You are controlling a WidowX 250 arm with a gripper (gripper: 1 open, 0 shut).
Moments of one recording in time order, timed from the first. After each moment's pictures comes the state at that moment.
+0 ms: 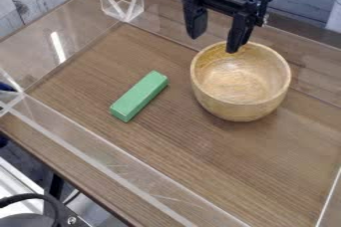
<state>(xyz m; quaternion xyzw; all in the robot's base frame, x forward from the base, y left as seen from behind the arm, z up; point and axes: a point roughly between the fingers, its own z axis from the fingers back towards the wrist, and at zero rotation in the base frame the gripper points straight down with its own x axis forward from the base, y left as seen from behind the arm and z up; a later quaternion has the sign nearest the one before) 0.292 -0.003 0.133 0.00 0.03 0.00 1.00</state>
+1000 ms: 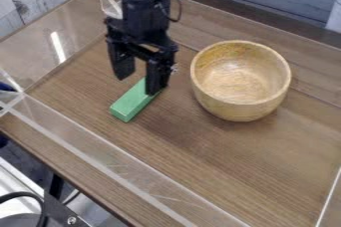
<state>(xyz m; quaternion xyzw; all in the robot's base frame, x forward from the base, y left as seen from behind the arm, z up) 0.226 0.071 0.085 -0.01 0.05 -0.01 1.00</state>
